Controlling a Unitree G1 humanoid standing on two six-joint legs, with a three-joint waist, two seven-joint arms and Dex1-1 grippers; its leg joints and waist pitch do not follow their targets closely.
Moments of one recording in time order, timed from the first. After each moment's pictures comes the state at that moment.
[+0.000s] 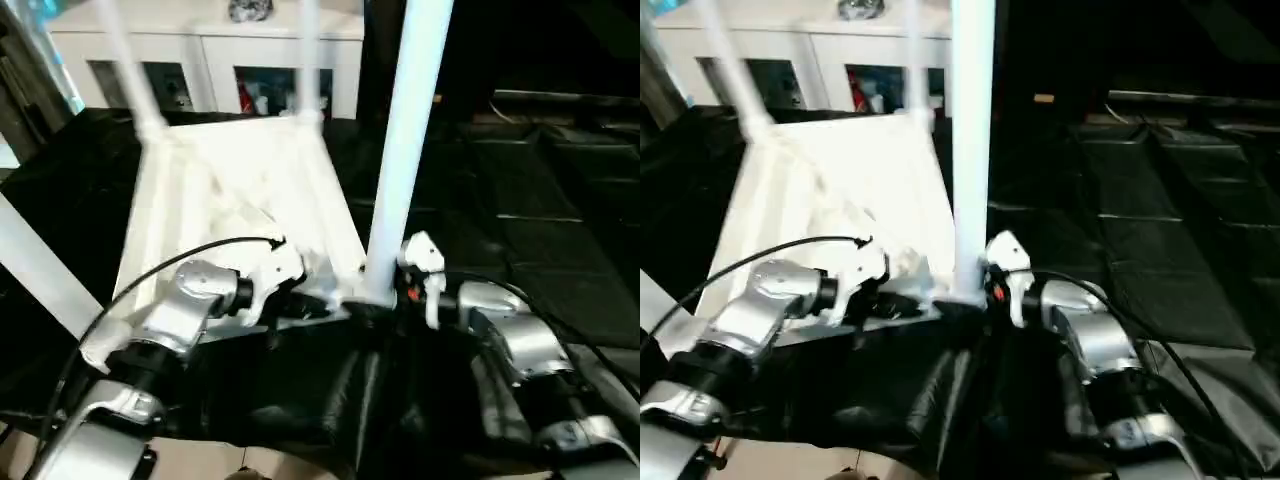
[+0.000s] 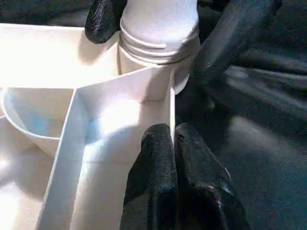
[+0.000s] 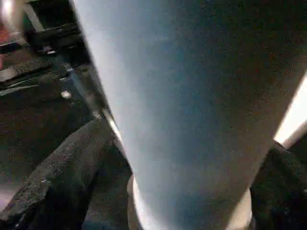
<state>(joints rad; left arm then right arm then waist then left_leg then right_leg) -0.56 0.34 -0.27 0.55 -0.01 0.11 -1.25 -0.44 -0.29 0.16 0.44 0.15 0.22 1.10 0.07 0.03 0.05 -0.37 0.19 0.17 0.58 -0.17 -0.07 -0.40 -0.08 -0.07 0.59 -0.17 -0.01</state>
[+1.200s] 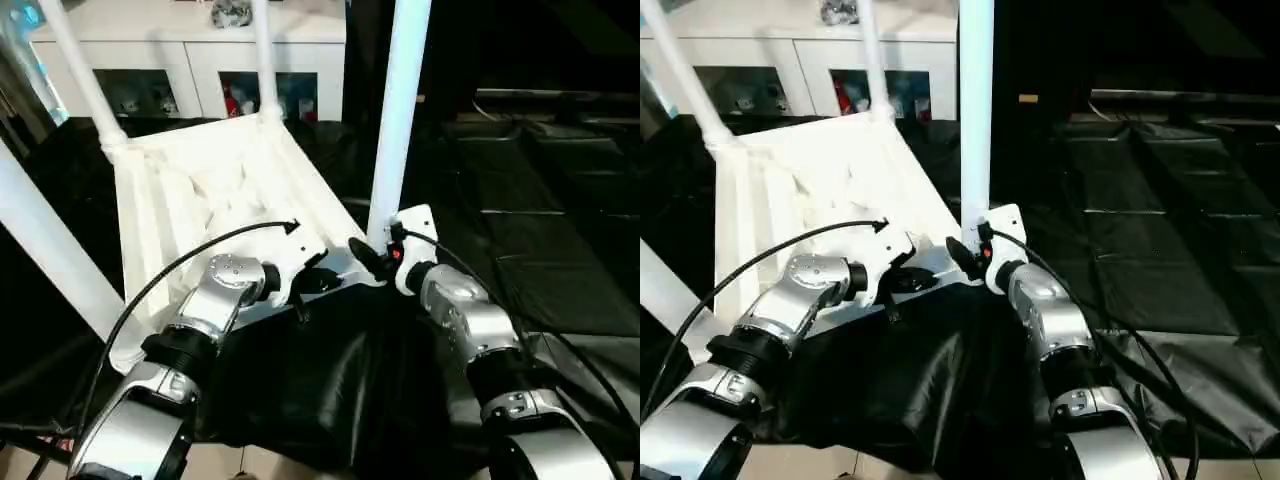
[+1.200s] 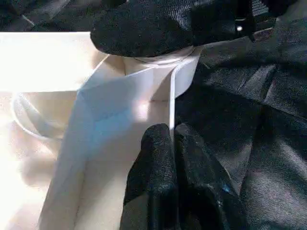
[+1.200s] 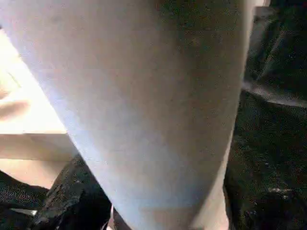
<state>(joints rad) -0.65 0.19 -0.23 0.69 0.06 0.16 -0.92 -0.57 -0.07 0.00 0.68 0.10 0.16 0.49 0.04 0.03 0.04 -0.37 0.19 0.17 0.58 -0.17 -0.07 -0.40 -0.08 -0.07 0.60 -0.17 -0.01</state>
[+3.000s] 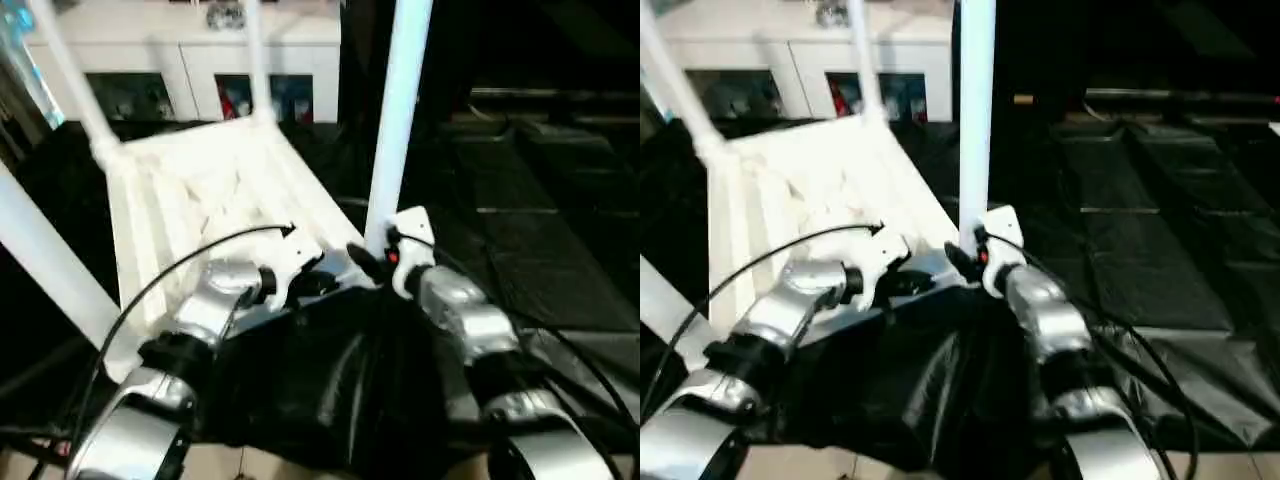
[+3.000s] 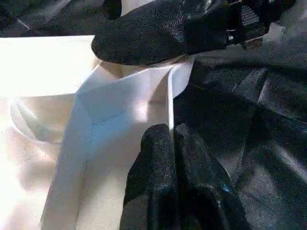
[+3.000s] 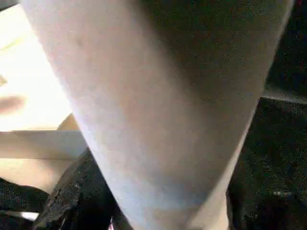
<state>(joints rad) -0.63 0.19 -0.22 0.69 0.06 0.14 -0.93 -0.57 -0.06 0.01 0.68 0.07 0.18 0.45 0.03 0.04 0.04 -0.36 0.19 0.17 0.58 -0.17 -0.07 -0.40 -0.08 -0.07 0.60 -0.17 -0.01</state>
